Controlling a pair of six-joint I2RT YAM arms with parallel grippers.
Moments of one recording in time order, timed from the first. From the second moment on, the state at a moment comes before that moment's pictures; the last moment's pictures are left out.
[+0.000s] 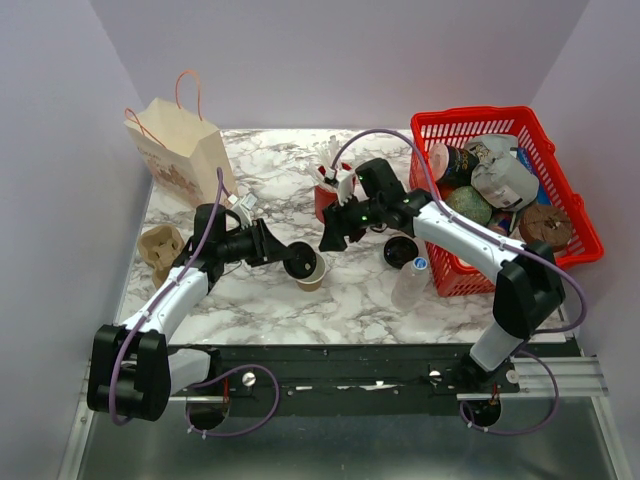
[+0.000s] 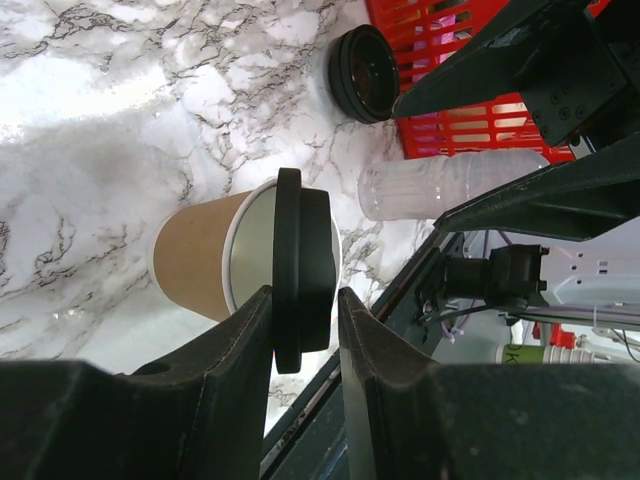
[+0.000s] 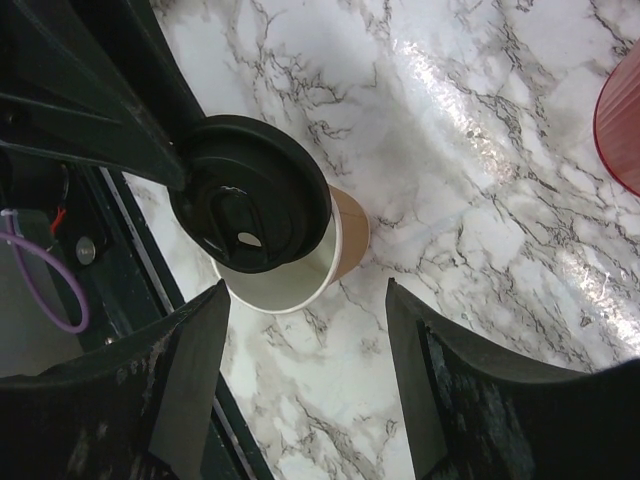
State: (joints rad) left arm -0.16 1.16 0.60 -0.01 0.82 -0.61; right arm 0.67 1.67 1.33 -0.44 -0.53 0.06
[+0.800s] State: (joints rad) left arm -0.16 1.17 0.60 -0.05 0.77 -0.57; right arm 0.68 1.70 1.33 -0.42 -0.53 0.09
